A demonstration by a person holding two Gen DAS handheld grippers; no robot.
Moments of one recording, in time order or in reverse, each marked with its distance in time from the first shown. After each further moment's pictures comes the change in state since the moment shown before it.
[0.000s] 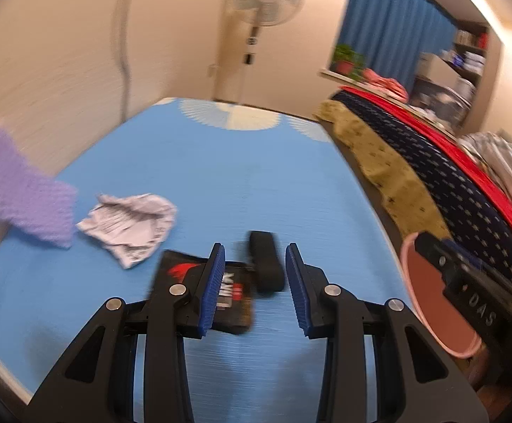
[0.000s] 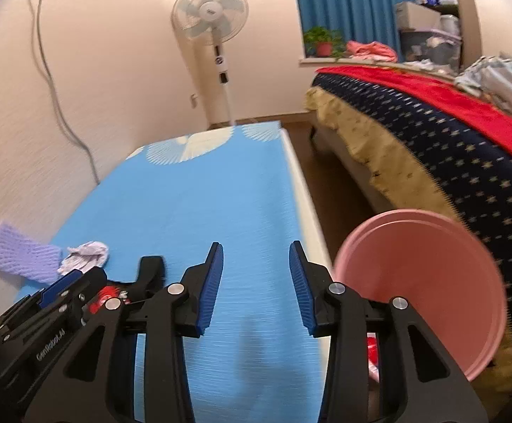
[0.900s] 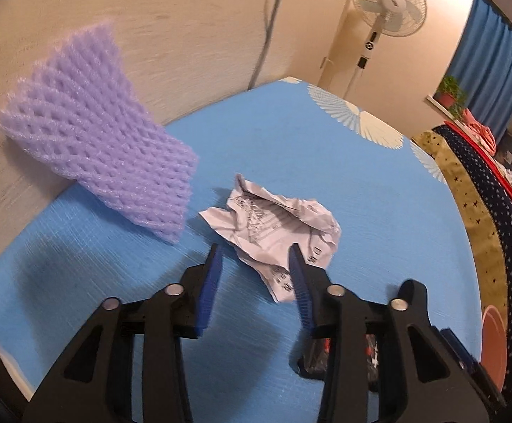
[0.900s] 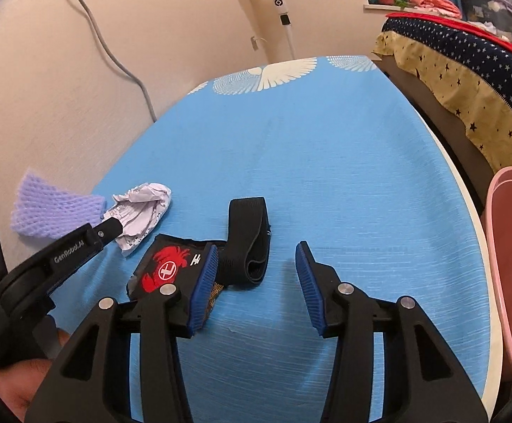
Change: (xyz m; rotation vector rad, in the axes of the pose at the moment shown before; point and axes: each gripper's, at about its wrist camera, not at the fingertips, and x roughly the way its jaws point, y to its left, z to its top) left arm 0.039 0.101 0.009 -0.304 0.052 0.263; right arm 0.069 0.073 -0.029 -0.035 0.221 0.236
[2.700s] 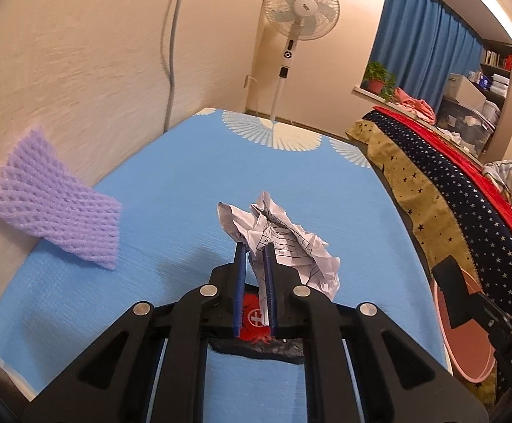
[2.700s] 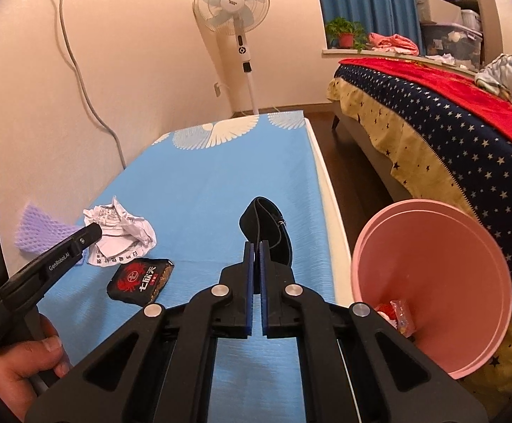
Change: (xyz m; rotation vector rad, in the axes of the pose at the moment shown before) left arm -0.064 -0.053 -0.015 0.244 -0.103 -0.195; right arm -0.114 -0.049 -0.001 -0.002 -0.181 -0.158
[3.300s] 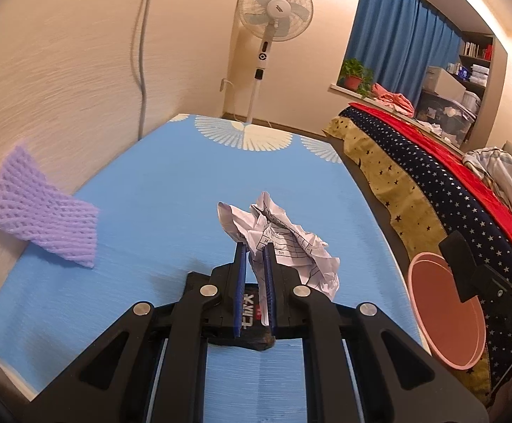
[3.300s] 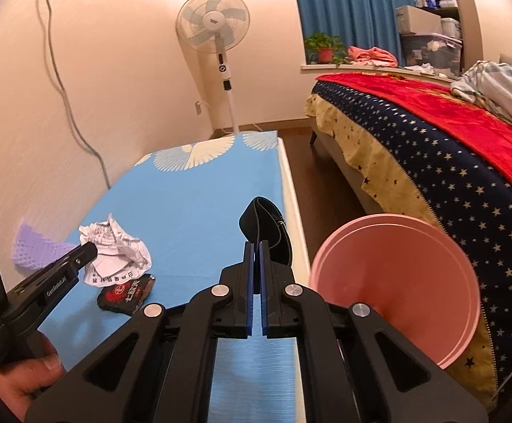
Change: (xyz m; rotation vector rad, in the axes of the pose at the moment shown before) left arm -0.020 -0.019 -0.004 0.053 -0.009 -0.069; right arm -0.033 -0.024 0.010 0.030 -0.064 -0.075
